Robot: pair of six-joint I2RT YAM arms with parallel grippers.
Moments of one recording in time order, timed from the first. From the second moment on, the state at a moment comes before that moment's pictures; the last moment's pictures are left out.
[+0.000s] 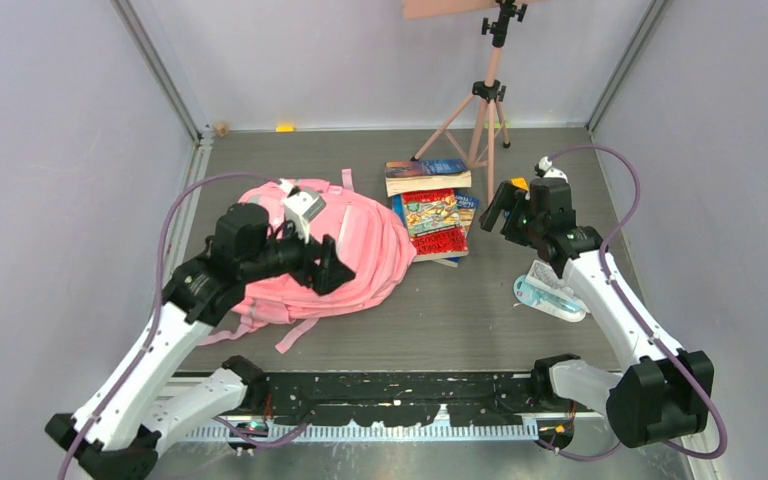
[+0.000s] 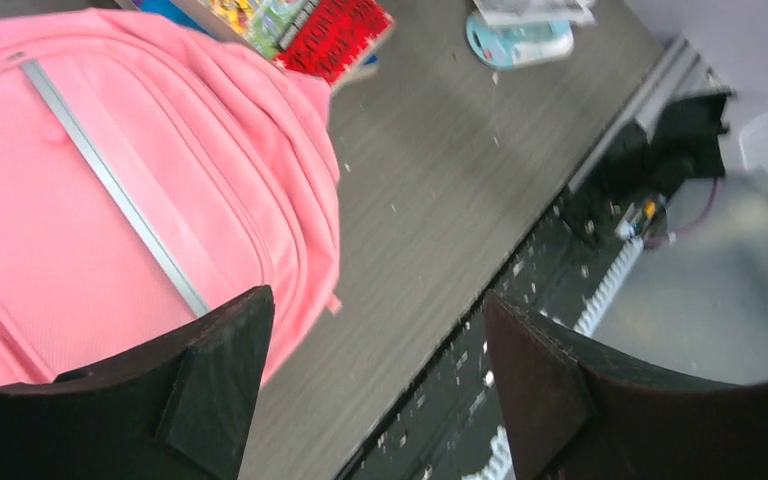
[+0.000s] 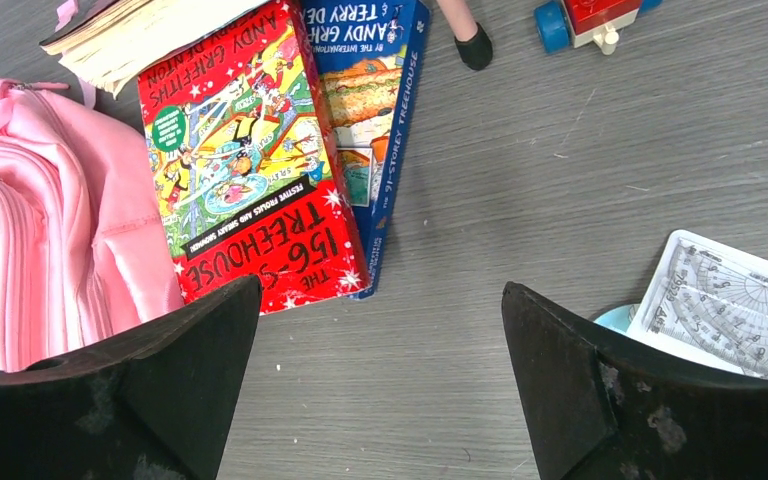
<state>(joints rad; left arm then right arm) -0.57 0.84 1.07 -0.74 0.41 -0.14 0.19 1.13 0.90 -0.44 0.02 0.51</state>
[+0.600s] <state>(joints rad) -0.58 1.44 1.15 -0.35 0.00 -0.32 0.19 1.03 0.84 -0.46 0.02 0.51</state>
